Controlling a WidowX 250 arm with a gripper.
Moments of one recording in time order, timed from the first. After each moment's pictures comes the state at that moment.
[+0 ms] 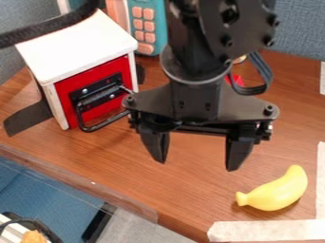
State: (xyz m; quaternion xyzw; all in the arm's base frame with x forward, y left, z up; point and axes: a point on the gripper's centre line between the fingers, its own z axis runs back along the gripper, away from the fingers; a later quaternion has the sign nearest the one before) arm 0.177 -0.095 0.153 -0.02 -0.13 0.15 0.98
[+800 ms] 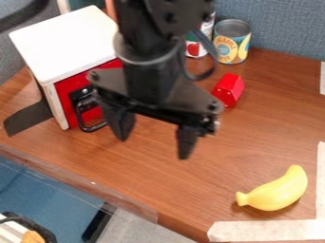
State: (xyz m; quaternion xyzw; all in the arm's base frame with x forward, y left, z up) arm 0.178 -0.053 0.152 0.01 -0.12 0.04 0.99
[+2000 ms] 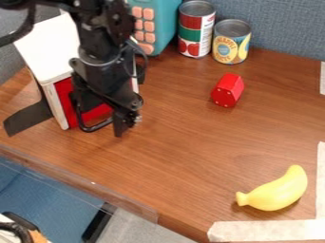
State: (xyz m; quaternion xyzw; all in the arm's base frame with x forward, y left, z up) arm 0.231 0.051 0.089 0.10 -0.09 -0.10 0.99
